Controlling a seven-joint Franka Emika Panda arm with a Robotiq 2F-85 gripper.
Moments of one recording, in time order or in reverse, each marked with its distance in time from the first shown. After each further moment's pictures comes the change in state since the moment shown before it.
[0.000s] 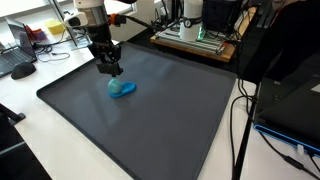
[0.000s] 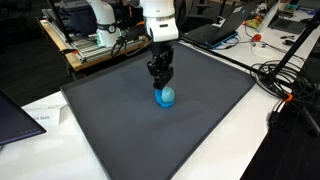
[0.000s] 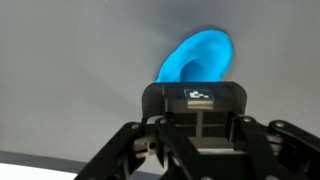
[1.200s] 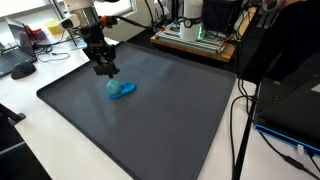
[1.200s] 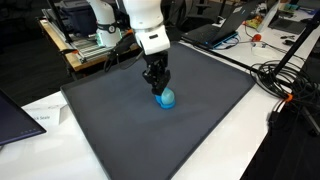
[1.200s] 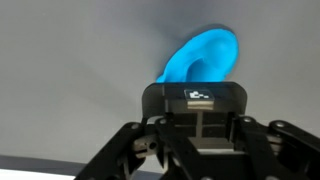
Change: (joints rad) arm -0.107 0.060 0.045 0.075 0.161 -0.059 -0.261
